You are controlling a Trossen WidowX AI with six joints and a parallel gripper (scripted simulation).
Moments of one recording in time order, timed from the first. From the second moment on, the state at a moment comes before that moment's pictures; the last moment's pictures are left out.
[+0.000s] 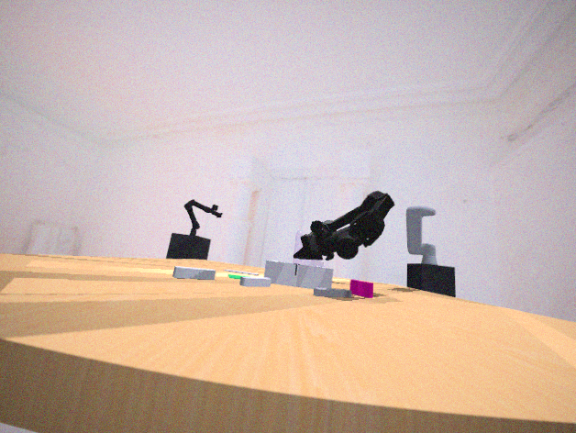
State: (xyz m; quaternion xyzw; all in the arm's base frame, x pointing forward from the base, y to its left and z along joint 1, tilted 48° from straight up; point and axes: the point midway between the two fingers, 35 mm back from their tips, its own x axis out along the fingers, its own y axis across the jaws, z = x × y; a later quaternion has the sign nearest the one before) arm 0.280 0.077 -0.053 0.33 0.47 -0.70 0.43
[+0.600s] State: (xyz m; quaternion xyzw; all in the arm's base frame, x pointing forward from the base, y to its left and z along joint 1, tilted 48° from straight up) arm 0.289 0.070 -0.027 0.33 0.47 -0.70 0.42
